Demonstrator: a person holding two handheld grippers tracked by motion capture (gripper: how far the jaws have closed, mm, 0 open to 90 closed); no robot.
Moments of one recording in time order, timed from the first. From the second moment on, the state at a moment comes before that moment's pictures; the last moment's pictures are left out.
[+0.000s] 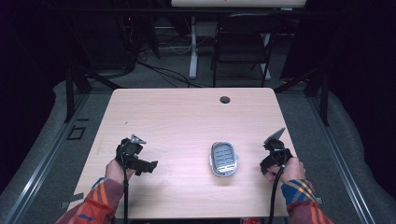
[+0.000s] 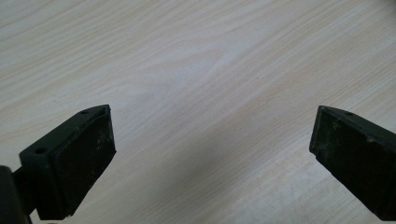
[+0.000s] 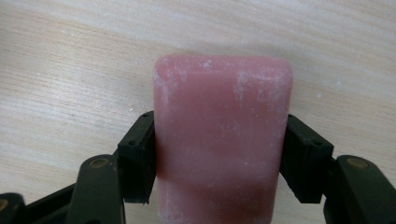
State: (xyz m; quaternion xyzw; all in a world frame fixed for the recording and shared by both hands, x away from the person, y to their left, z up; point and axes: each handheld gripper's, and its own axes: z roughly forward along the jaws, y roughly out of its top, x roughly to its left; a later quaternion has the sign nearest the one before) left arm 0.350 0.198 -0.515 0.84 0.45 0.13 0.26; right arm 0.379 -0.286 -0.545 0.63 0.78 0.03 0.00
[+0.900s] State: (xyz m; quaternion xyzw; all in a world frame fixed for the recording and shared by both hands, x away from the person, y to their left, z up) left arm 0.352 0.196 -0.517 0.85 0.45 0.13 0.26; right arm 0.389 -0.283 -0.518 0.61 0.79 0.04 -0.01
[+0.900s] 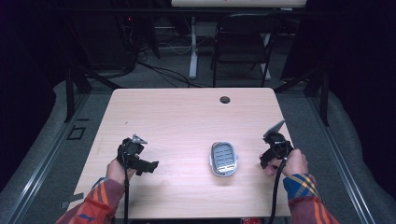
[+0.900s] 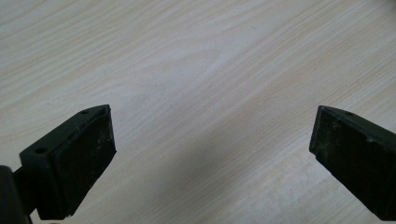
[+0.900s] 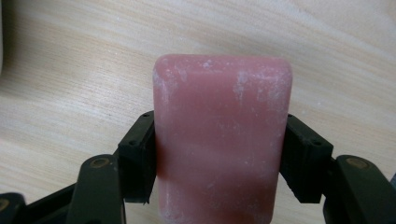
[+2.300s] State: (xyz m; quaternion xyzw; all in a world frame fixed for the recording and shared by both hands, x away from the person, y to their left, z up) left arm 0.355 0.196 -0.519 0.85 0.45 0.12 0.25; right arm 0.415 -0.251 -0.508 0.57 0.82 0.03 -0.02
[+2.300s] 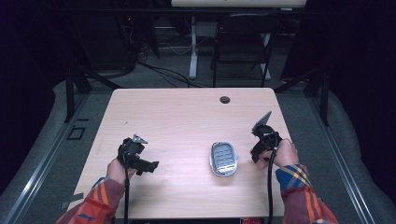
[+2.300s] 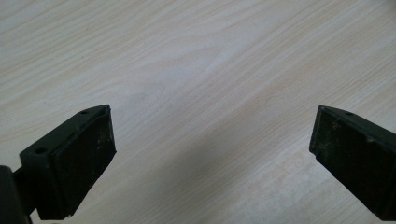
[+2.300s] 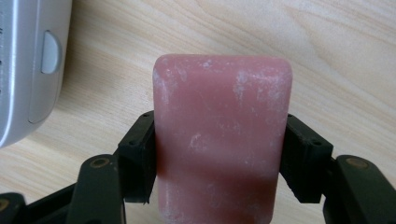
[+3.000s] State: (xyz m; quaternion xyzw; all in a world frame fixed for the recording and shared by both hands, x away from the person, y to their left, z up) left arm 0.356 0.193 -0.519 0.85 0.45 0.12 0.25; right arm 0.417 -0.235 -0.498 0.54 0.84 0.03 -0.02
